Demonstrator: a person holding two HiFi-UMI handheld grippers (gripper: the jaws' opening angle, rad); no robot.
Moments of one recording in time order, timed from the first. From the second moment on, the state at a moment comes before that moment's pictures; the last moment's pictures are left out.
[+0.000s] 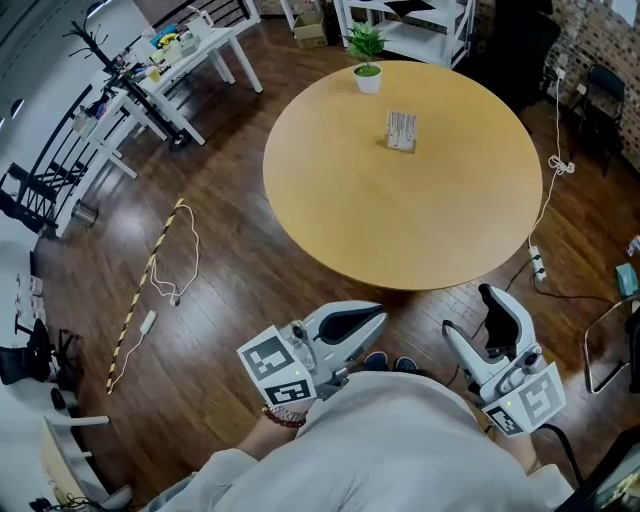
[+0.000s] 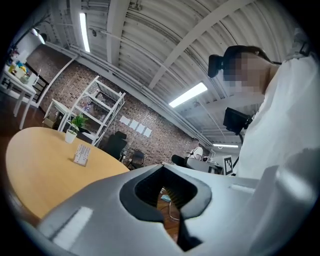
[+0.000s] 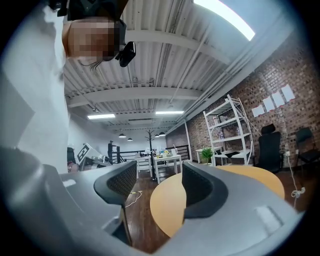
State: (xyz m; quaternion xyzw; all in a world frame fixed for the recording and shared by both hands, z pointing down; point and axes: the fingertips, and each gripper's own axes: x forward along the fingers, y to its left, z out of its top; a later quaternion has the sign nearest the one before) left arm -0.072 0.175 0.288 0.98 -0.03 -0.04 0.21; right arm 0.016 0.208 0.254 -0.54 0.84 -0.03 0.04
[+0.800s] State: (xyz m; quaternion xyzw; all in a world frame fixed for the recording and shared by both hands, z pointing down) left arm -0.043 0.220 0.286 0.98 0.03 -0.02 0.20; right arm 0.024 0.228 0.259 -0.52 0.85 -0.03 0.03
